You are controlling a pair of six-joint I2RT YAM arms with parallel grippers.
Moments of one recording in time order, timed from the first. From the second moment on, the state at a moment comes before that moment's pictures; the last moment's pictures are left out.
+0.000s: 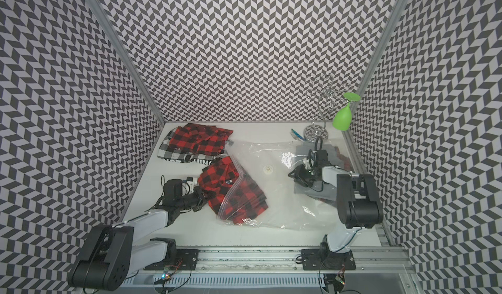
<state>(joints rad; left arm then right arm) -0.06 1.14 0.18 0.24 0.72 -0.99 -0.01 1.69 0.83 -0.28 -0.63 0.56</state>
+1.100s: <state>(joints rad) 0.24 0.54 0.32 -0.49 0.32 -1.29 -0.02 1.76 0.92 -0.30 -0.66 0.58</state>
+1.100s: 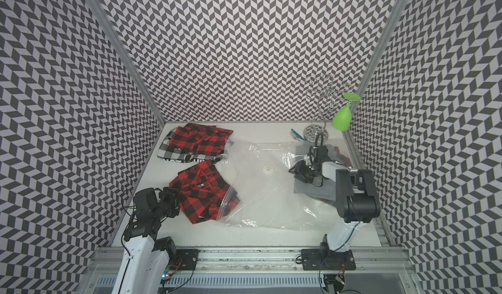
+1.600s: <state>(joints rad) 0.02 1.19 1.04 -0.60 0.19 -0.80 -0.03 1.77 0.92 -0.29 -0.69 0.57</state>
